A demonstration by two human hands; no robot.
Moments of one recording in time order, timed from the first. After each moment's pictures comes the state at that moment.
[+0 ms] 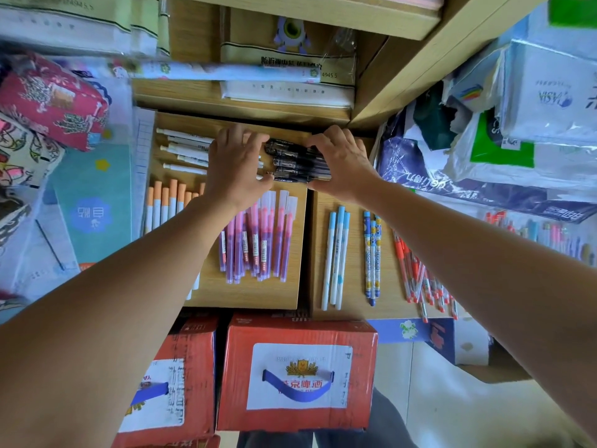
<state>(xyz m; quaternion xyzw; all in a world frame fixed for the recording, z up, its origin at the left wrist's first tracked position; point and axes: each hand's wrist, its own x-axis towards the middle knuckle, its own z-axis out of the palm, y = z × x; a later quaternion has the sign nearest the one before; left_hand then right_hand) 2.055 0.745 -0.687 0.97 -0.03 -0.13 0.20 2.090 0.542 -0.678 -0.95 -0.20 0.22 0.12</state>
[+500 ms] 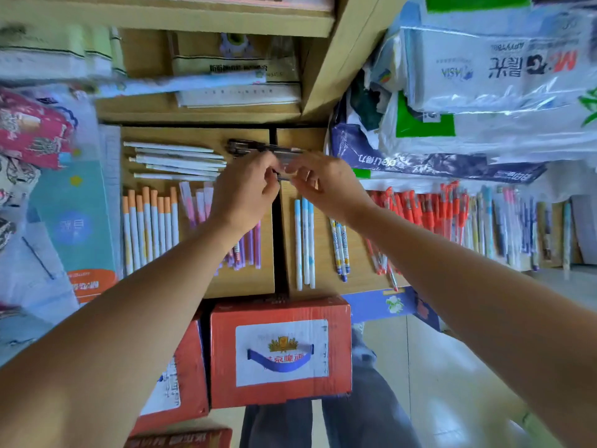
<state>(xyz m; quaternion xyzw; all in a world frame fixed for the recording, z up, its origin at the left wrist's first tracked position) 2.023 0.679 -0.637 0.95 -0.07 -0.08 0.31 2.034 0.507 -0.632 -0.91 -0.15 0.15 0.36</state>
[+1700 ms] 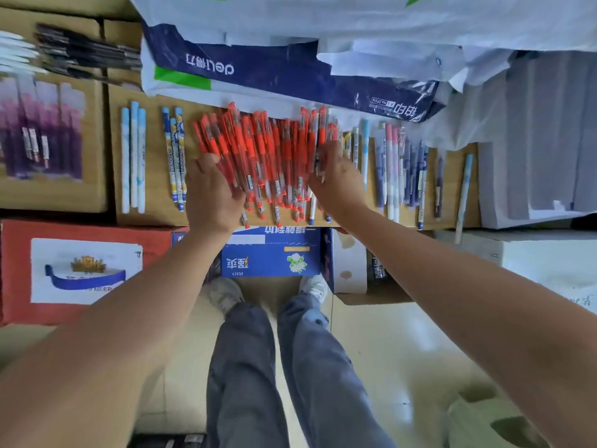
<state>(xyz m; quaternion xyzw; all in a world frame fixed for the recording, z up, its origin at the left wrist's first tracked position) 1.887 0.412 -0.669 0.94 0.17 -0.13 0.26 1.925 0.211 -0.673 -0.94 0.00 0.20 0.28</state>
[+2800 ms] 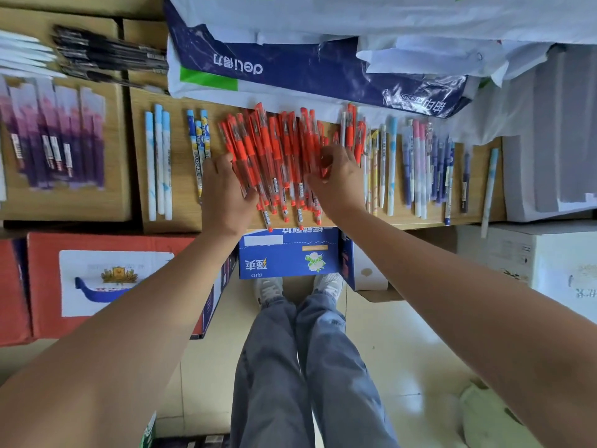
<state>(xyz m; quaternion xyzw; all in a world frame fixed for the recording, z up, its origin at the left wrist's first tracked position) 1.890 0.449 -0.683 0.93 0.14 -0.13 0.30 1.919 0.265 -0.678 -0.93 0.10 0.16 0.33</state>
